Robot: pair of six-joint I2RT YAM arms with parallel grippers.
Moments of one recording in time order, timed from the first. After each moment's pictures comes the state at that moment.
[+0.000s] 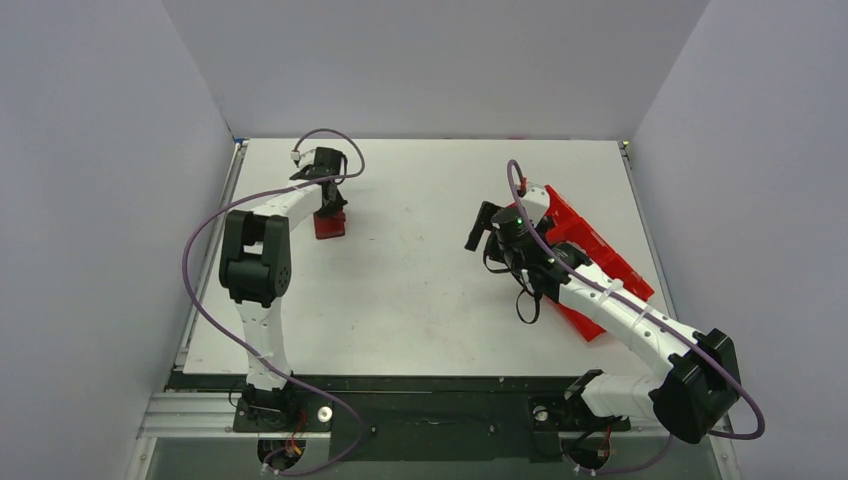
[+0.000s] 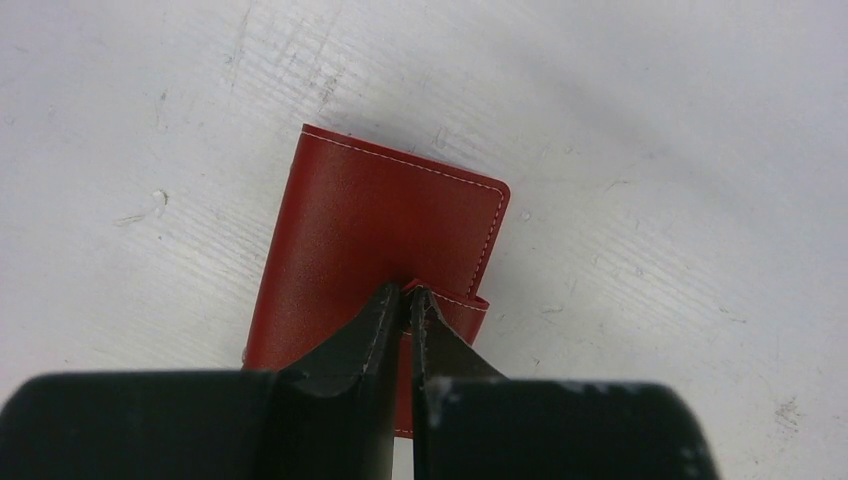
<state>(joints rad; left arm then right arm) -0.19 2.10 1.55 -0.46 -0.35 -0.67 0.65 1.24 0.97 -0.42 0.42 0.72</state>
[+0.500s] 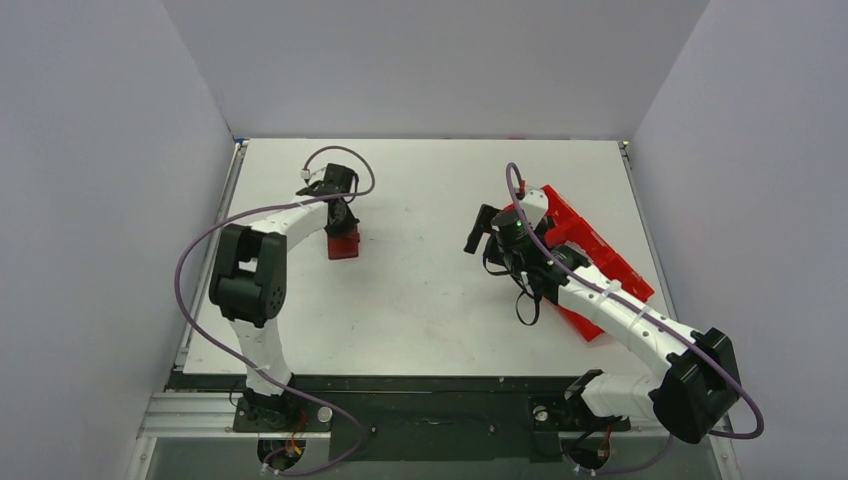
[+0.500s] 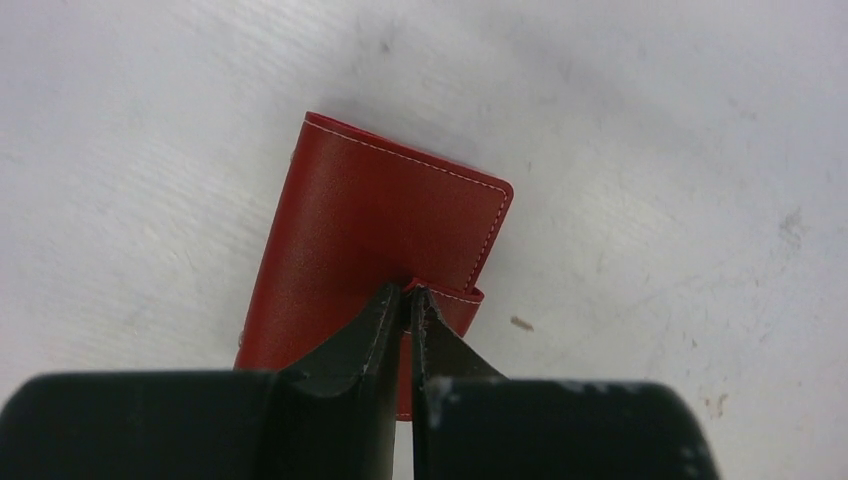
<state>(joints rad) -0.26 1.95 1.37 -0.47 -0.29 -0.75 0.65 1.24 0.95 -0.40 0.40 0.73</state>
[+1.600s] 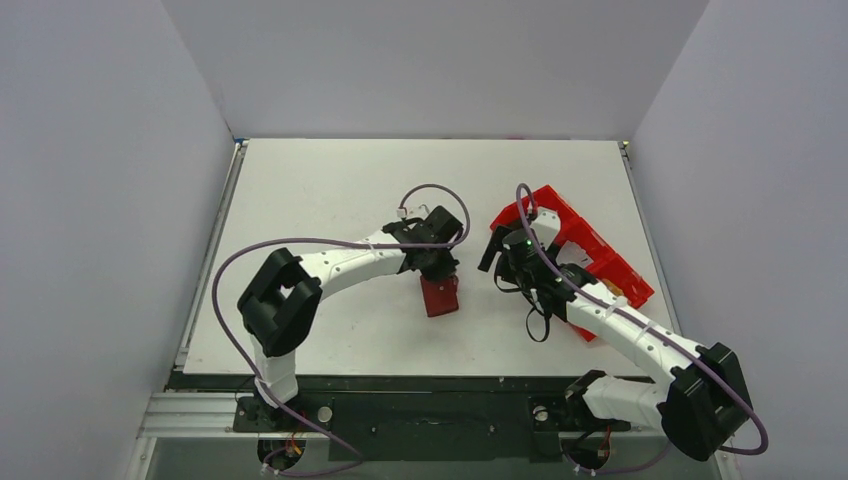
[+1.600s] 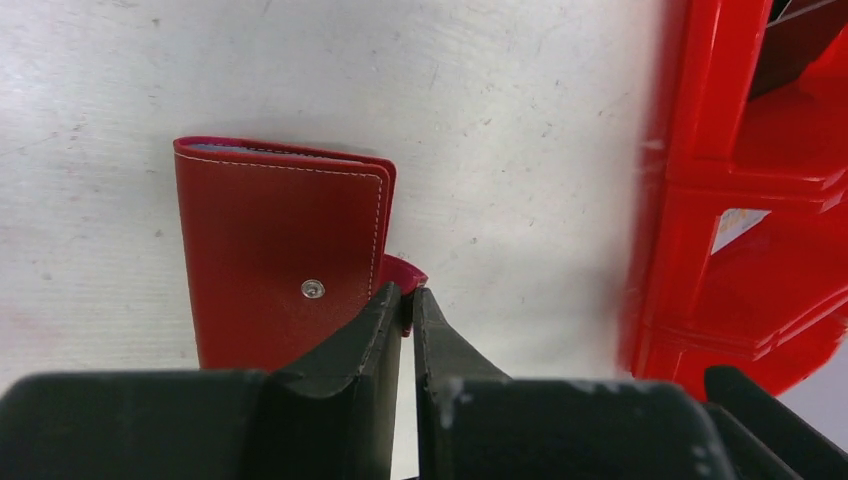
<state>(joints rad) -0.86 1.85 1.37 -0.57 -0.17 -1.27 0.61 1.15 0.77 -0.38 0.40 0.75</state>
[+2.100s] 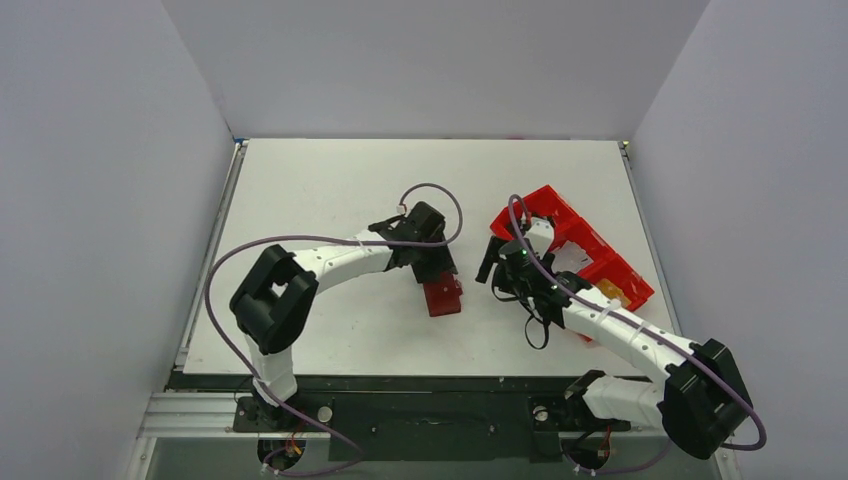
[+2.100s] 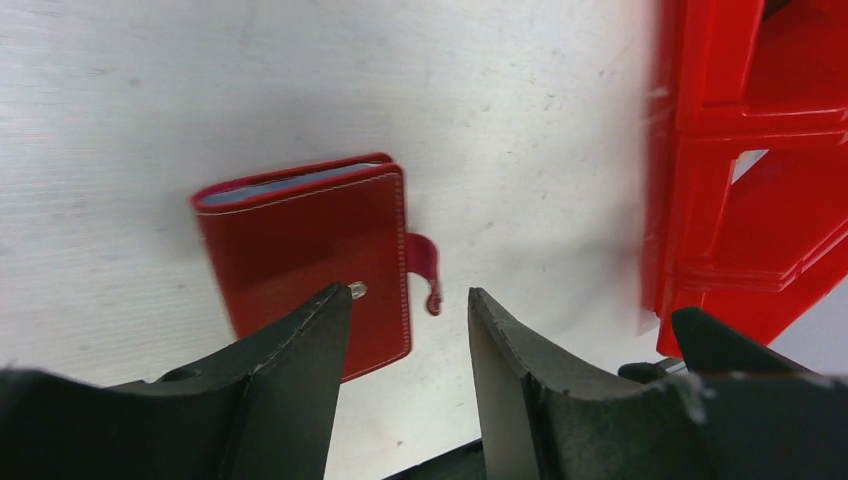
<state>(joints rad) -0.79 1.87 1.30 -0.41 0.03 -1.08 0.62 1.16 0.69 -0.34 0.37 0.75</state>
